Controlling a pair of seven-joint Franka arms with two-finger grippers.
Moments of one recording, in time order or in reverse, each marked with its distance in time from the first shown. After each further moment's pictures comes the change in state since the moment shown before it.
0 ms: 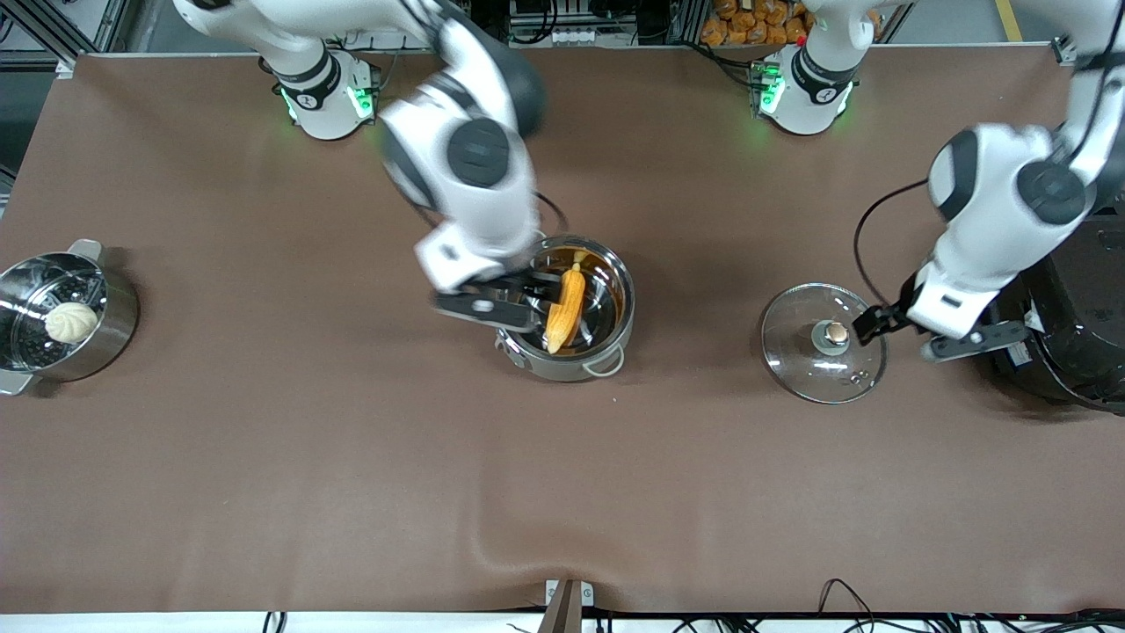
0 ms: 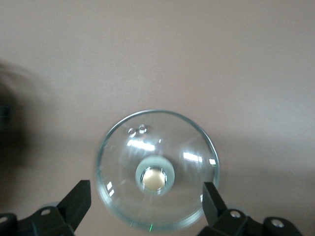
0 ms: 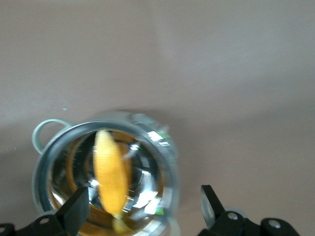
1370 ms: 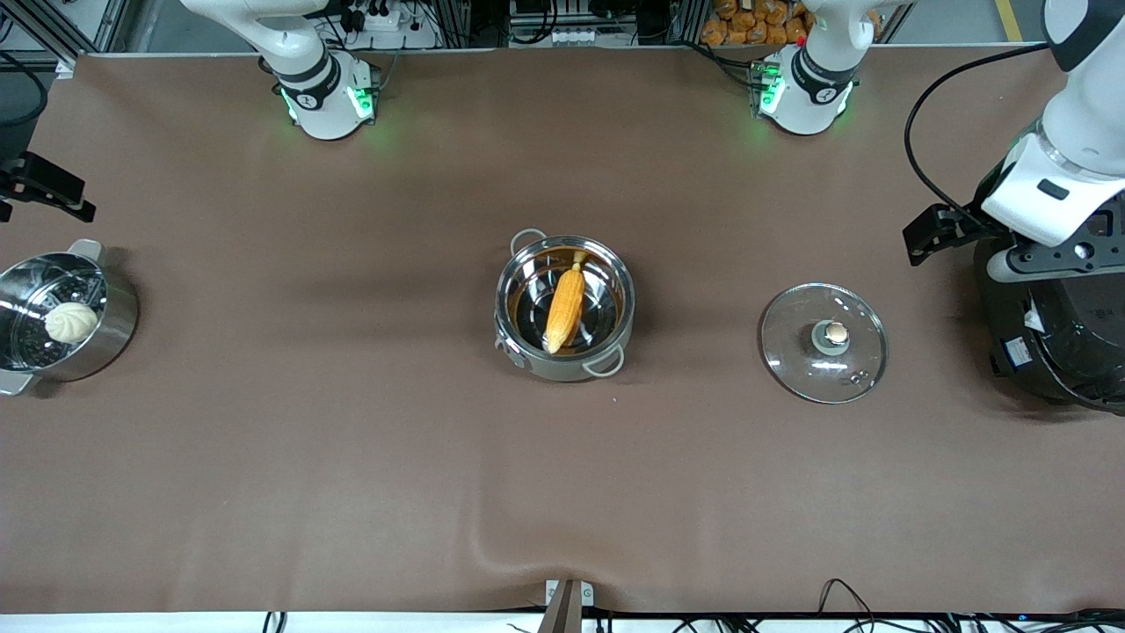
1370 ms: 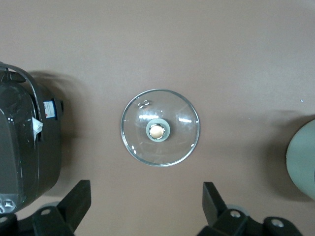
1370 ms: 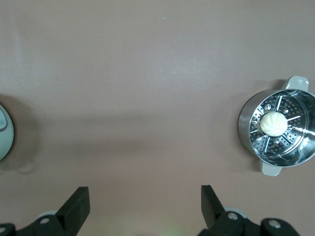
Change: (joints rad) left arm -0.004 -0.045 -0.076 0.410 0.000 -0.530 0.068; right arm -0.511 -0.473 -0.208 -0.235 0.026 -0.252 -0.930
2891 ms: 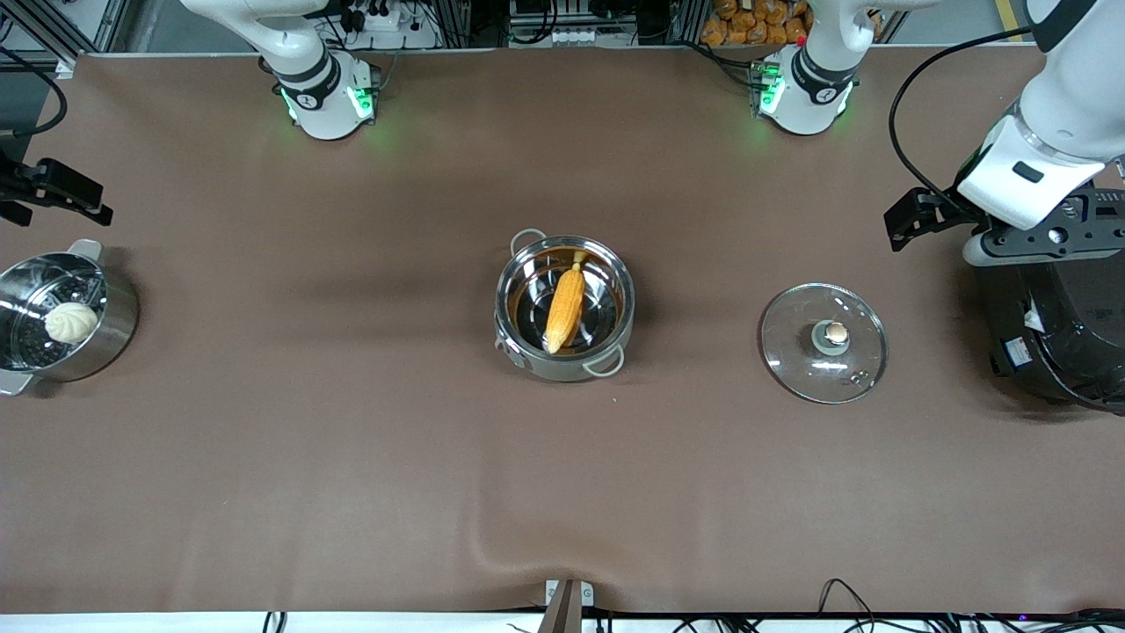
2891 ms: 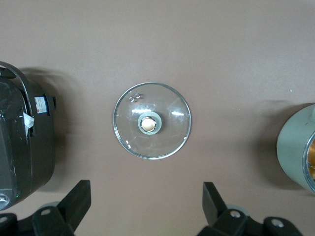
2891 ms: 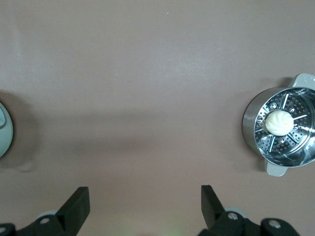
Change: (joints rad) left arm -0.253 -0.012 0.225 0.000 -0.025 -0.018 -0.003; right arm 0.002 -0.011 0.002 -0.050 0.003 0.024 0.003
